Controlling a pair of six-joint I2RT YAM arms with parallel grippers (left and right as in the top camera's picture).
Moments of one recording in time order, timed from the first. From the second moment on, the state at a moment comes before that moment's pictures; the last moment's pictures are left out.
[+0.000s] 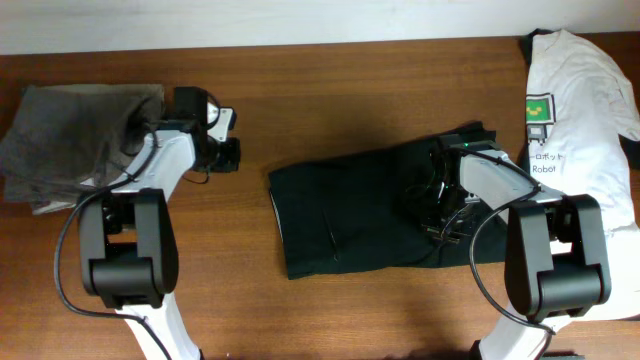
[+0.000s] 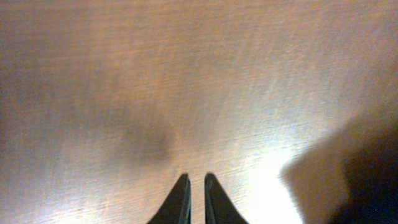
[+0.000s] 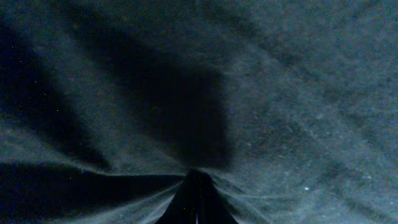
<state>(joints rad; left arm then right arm) -0.03 2.06 1.43 -0.62 0.20 0.07 0.09 1.90 1.13 -1.07 -0.04 0.39</state>
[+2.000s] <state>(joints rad) 0.15 2.00 1.22 -0.84 0.72 -0.01 0.18 2.05 1.34 -0.92 -0.35 0.34</state>
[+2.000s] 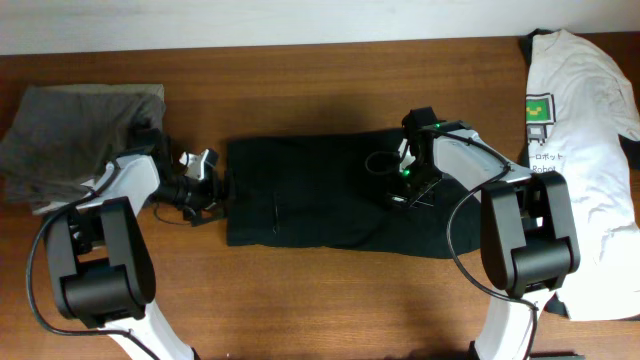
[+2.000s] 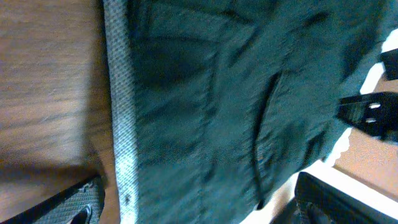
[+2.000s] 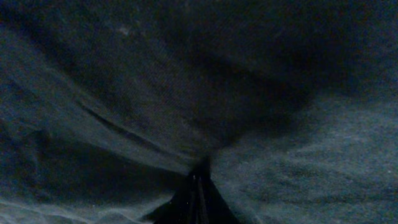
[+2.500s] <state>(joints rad) 0.04 2.05 1.17 -0.65 0.75 -0.12 0.18 2.05 1.34 -0.92 -0.34 0.35</state>
